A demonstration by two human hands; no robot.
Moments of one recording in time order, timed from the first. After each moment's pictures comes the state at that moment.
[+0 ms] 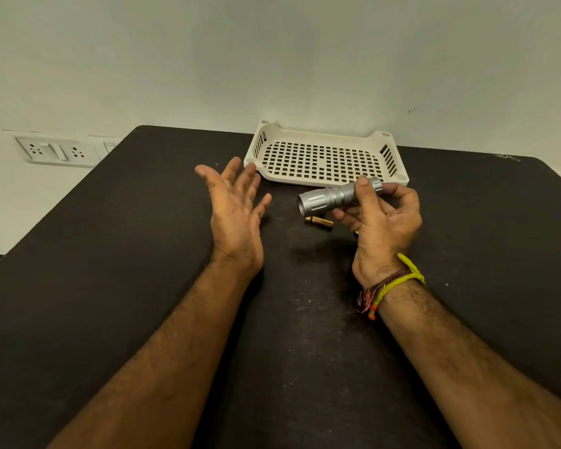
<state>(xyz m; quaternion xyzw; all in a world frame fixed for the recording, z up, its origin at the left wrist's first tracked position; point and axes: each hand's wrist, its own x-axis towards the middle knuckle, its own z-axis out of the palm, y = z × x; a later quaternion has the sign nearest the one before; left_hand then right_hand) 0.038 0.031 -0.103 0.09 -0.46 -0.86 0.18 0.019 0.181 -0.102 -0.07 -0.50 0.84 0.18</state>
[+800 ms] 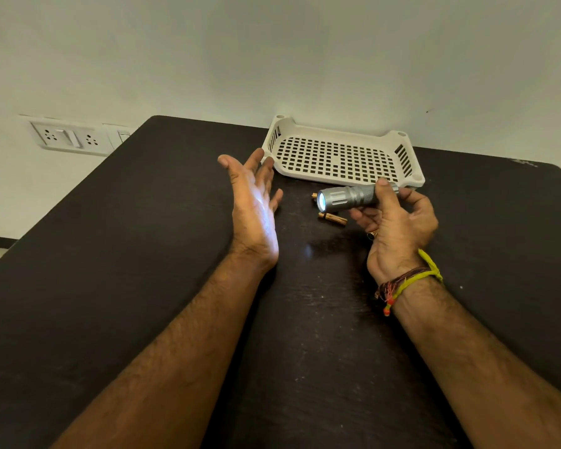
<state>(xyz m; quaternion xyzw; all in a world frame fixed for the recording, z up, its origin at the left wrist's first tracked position) 0.036 0.035 -0.104 0.07 -0.47 -0.86 0.18 0.010 0.183 -0.105 -0.14 -0.51 0.83 0.17</state>
